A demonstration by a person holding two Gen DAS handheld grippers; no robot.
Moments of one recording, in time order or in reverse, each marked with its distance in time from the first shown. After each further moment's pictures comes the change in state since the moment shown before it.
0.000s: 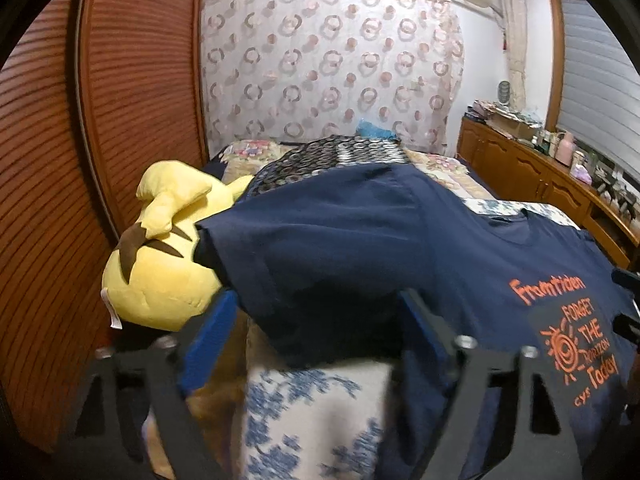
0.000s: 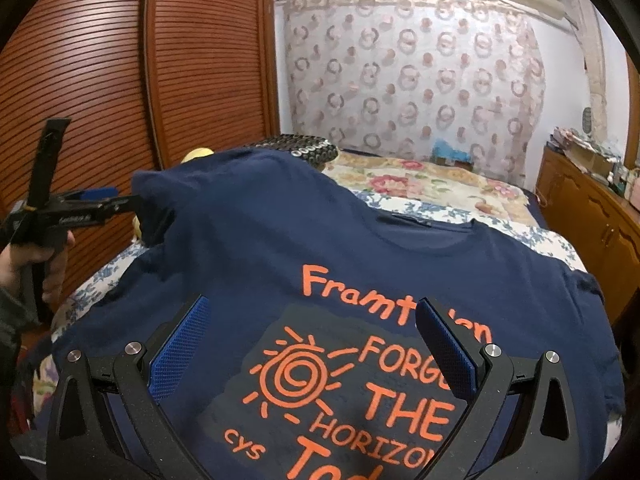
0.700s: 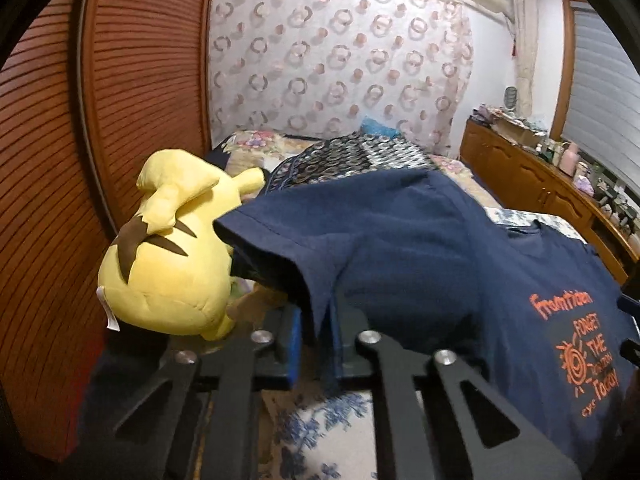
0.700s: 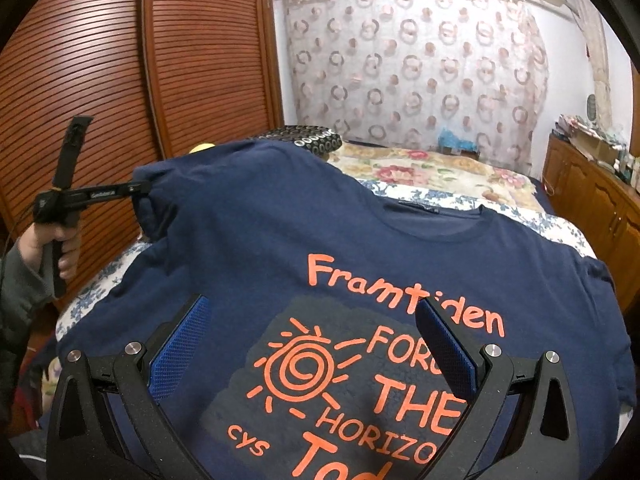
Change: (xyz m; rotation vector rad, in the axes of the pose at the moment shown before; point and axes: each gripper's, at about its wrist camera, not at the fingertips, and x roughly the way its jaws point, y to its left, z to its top) left arm 0.013 0.026 0.009 -0.038 0.017 -0.032; right arm 0.003 -0.005 -0.006 0.027 0.018 0.031
